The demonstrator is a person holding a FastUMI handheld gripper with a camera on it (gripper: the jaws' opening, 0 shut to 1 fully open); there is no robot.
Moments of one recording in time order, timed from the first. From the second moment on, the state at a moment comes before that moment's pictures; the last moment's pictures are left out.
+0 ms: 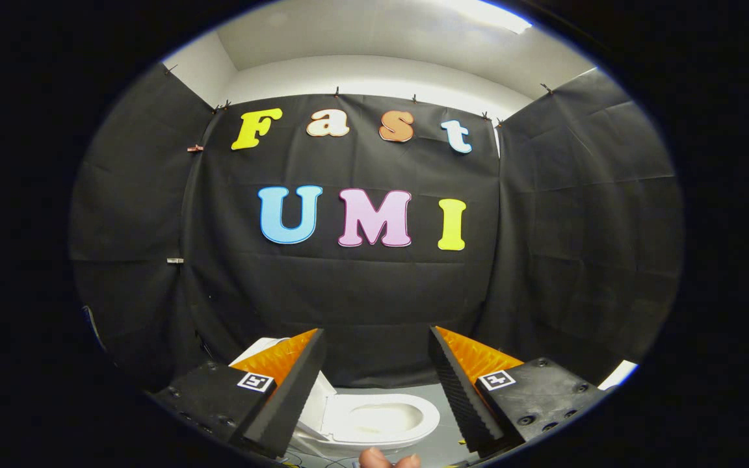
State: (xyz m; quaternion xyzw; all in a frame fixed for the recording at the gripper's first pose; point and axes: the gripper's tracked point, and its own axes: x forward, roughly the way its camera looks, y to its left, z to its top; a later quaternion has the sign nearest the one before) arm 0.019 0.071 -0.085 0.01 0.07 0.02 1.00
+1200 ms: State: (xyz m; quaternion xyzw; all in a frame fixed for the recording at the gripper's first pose) arm 0.025 0.085 -0.089 0.00 0.06 0.03 1.00
